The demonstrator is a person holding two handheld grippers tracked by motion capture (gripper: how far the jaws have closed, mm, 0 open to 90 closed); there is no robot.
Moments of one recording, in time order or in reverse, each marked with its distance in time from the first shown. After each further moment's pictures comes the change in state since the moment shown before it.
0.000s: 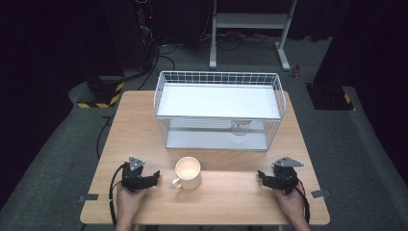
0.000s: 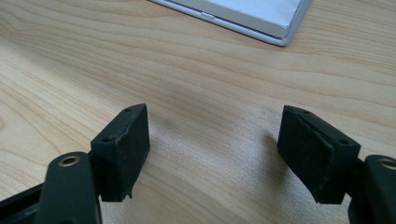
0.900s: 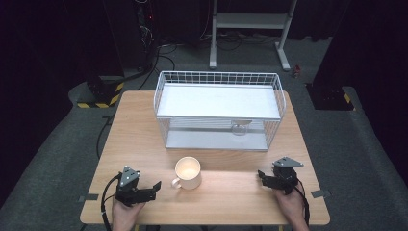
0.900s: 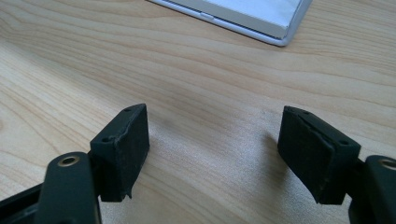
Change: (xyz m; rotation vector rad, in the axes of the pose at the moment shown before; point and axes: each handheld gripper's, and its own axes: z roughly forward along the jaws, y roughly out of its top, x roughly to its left) left arm -0.025 -0.010 -0.057 -0.112 -0.111 0.019; right arm 0.001 0.000 0.000 -0.001 -0.006 -0.001
